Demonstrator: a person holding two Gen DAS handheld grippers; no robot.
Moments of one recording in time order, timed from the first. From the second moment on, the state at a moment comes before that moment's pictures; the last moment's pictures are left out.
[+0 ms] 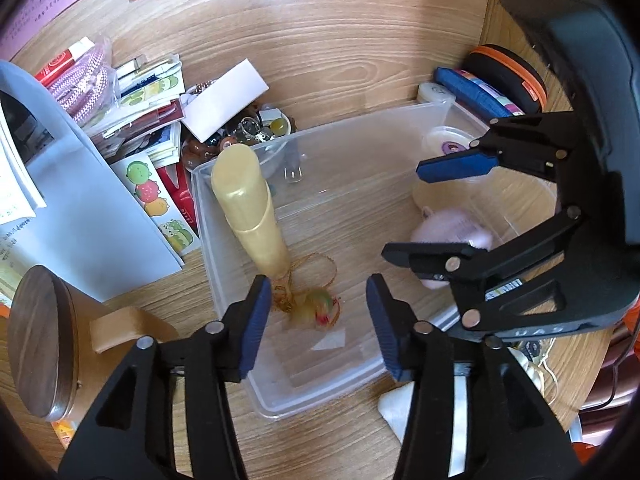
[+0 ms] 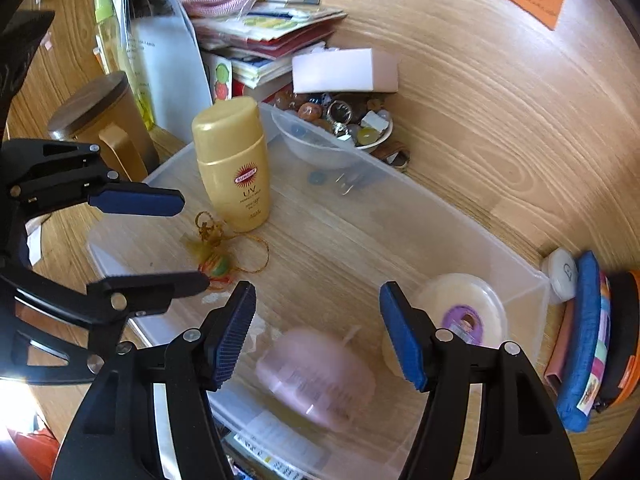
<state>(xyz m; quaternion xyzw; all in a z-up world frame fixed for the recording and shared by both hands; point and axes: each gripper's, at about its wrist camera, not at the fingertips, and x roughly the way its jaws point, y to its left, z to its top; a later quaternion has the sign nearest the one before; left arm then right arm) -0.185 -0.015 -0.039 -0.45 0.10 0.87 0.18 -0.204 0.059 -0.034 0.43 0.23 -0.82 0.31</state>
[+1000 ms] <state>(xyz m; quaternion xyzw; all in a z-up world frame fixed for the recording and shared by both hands) -0.110 -0.019 0.020 -0.37 0.09 0.92 0.11 -0.130 0.133 0.012 0.35 0.17 -0.88 0.27</state>
